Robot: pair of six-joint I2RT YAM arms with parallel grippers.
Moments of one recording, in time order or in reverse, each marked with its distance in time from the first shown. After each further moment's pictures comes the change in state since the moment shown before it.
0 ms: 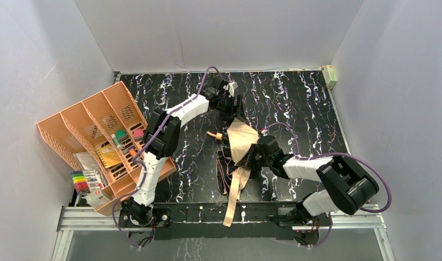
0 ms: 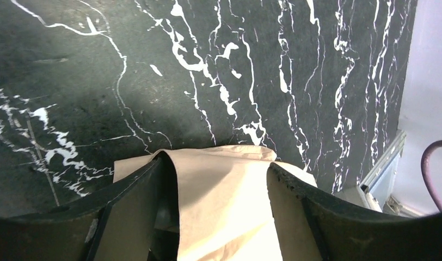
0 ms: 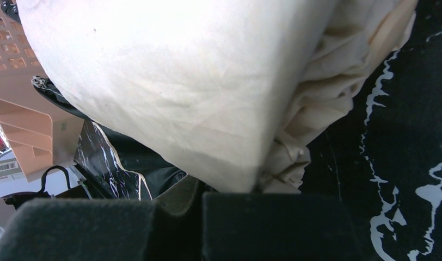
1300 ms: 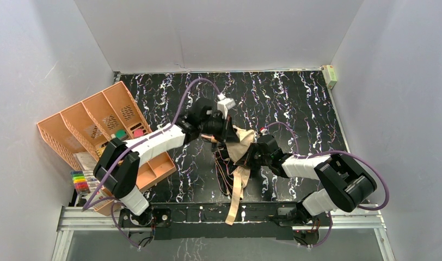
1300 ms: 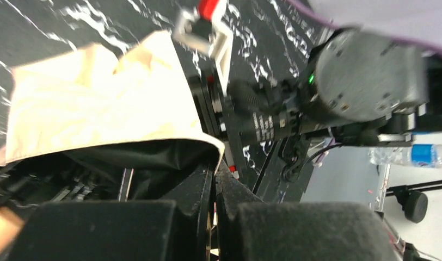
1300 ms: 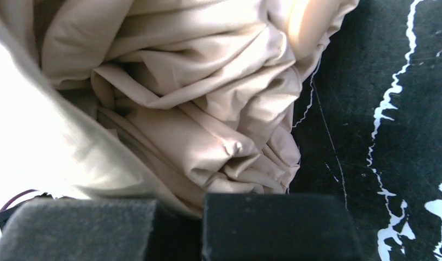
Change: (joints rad) left arm -0.113 -0.689 -0.769 0.415 0.161 0.081; right arm -0.001 0.026 0.013 0.015 -0.002 0.008
